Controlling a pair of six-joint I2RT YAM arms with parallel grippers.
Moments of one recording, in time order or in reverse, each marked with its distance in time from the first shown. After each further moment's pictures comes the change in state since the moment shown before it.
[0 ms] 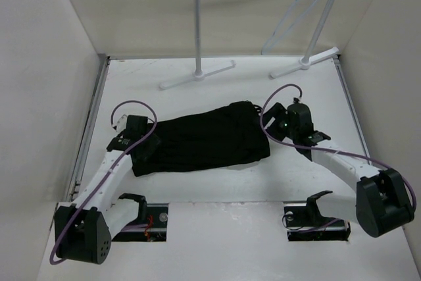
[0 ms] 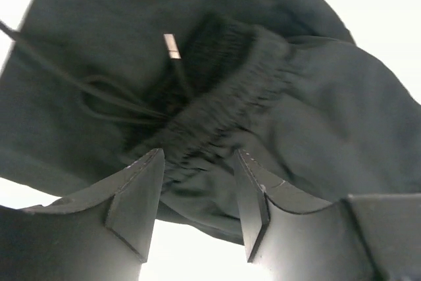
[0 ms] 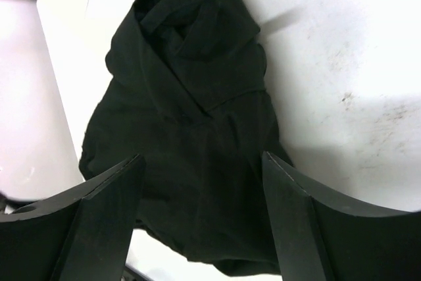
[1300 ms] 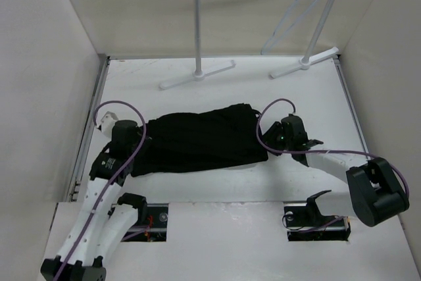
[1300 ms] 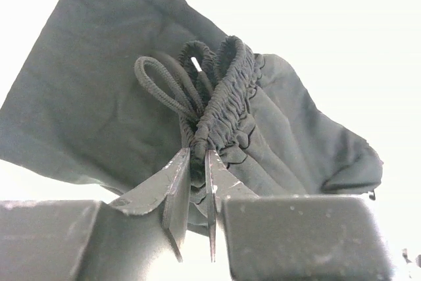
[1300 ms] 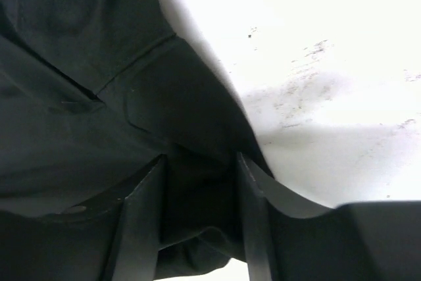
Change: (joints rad) left arm -0.060 -0.308 0.074 -0.113 -0.129 -0.014; right arm 0.031 0.086 -0.130 0.017 0.018 0.004
